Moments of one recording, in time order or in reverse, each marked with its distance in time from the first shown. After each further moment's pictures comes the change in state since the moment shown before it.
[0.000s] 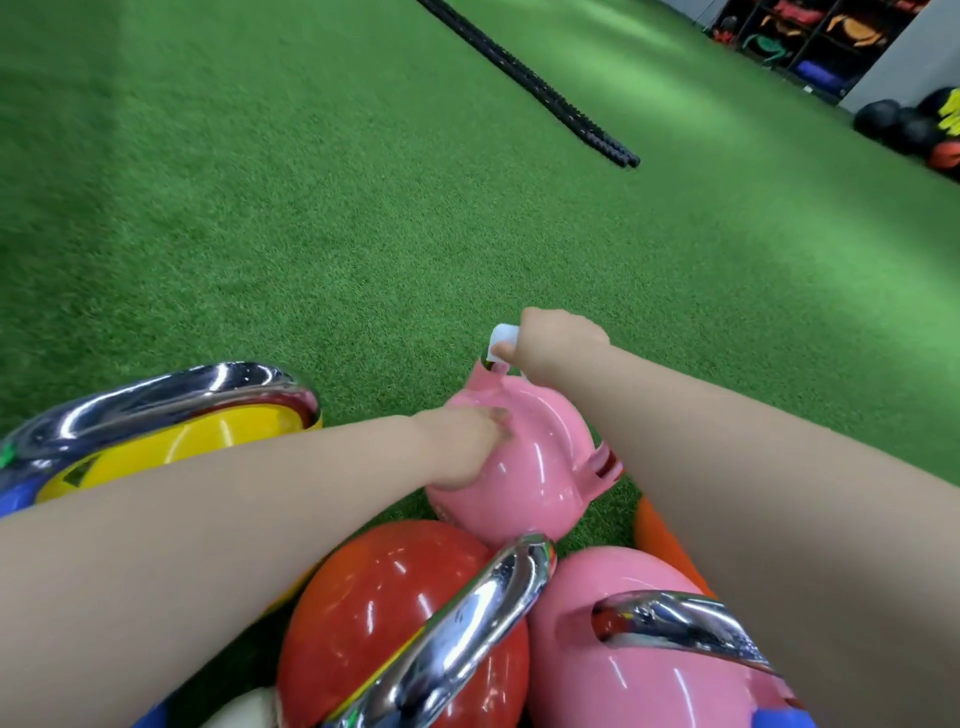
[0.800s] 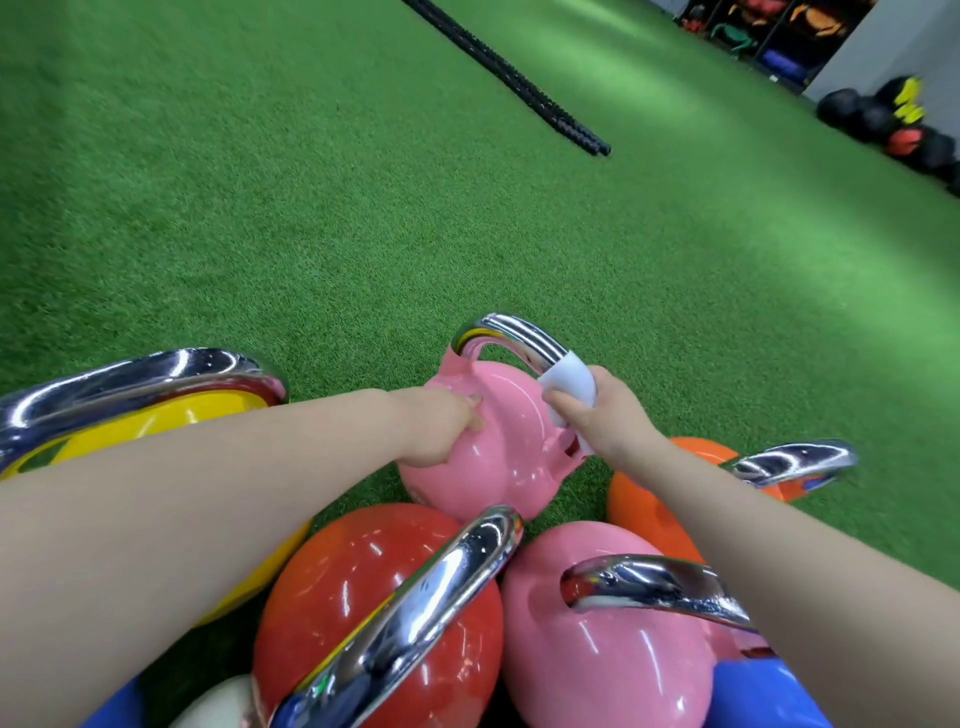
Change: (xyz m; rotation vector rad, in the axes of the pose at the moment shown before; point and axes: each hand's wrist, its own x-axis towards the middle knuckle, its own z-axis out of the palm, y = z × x) left_hand -0.001 0.001 -0.008 0.041 -0.031 0.017; right_hand -0.054 0.096 0.058 0.724 0.139 -0.022
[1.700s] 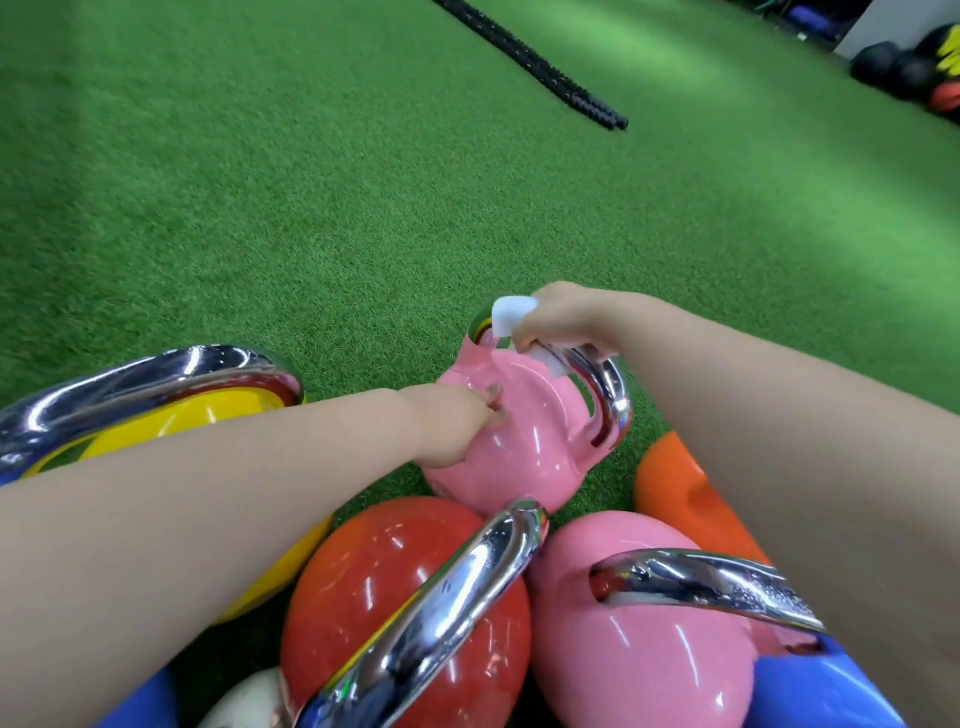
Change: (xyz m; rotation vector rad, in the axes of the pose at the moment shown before) left_hand -0.011 0.007 -0.003 0.105 -0.047 0.010; right_hand 0.066 -0.074 -0.001 -0.287 -0.405 0.094
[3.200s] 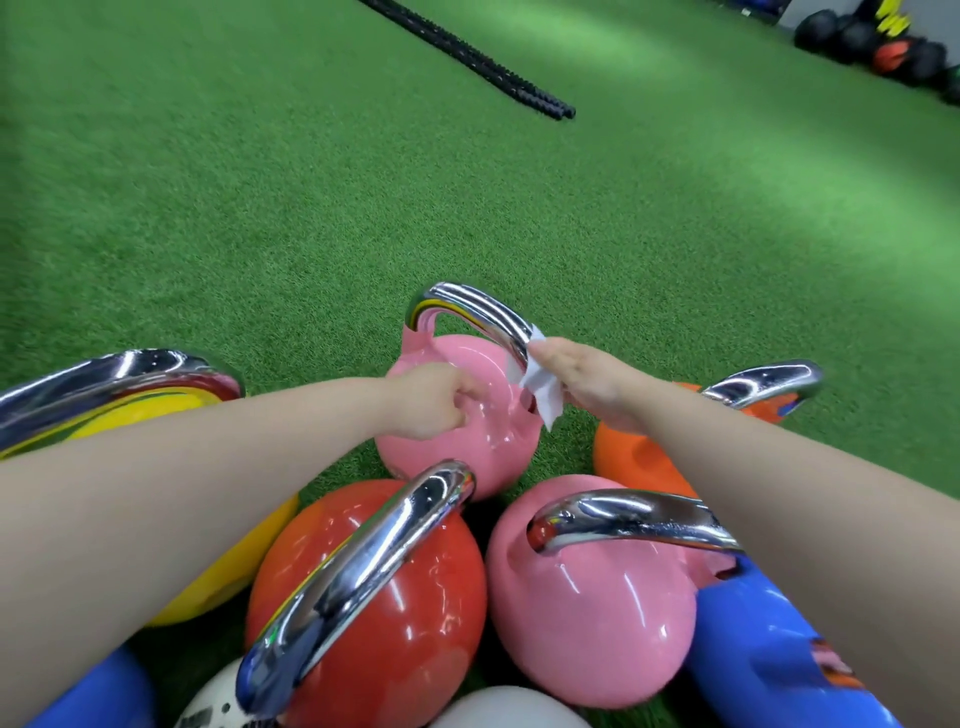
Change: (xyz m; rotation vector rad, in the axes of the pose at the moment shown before) left_hand 0.009 0.036 -0.015 -0.457 0.150 -0.076; right_hand -0.061 0.103 0.037 0.595 0.057 -0.247
